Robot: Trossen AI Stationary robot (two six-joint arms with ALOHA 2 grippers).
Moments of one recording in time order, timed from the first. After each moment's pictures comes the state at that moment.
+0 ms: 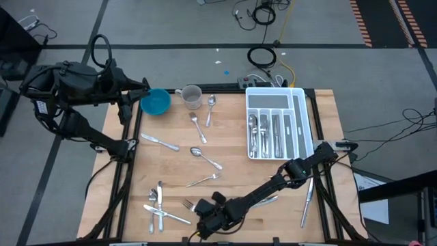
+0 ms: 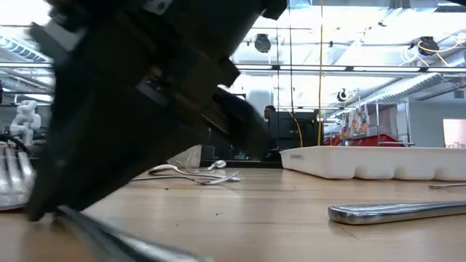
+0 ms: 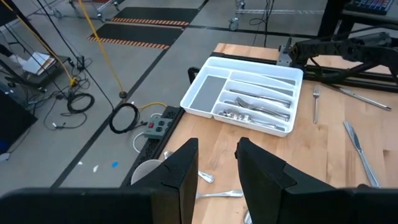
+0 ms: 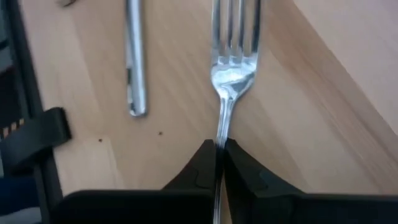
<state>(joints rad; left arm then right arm) -0.07 1.34 2.35 -1.57 -0.44 -0.12 0.53 2.60 2.13 -0.70 0.28 1.03</state>
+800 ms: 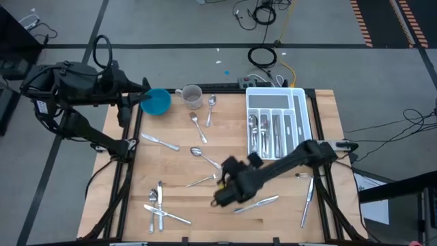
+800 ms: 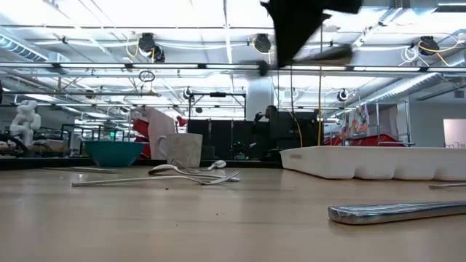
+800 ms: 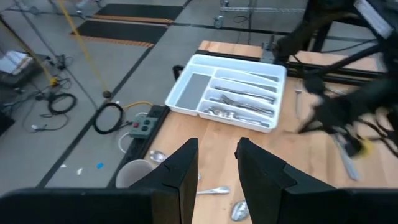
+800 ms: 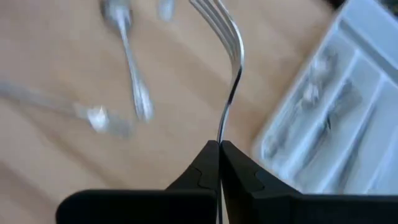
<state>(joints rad) -0.07 1.34 2.35 -1.57 -0.37 -0.12 0.41 2.17 2.06 -1.56 0.64 1.33</state>
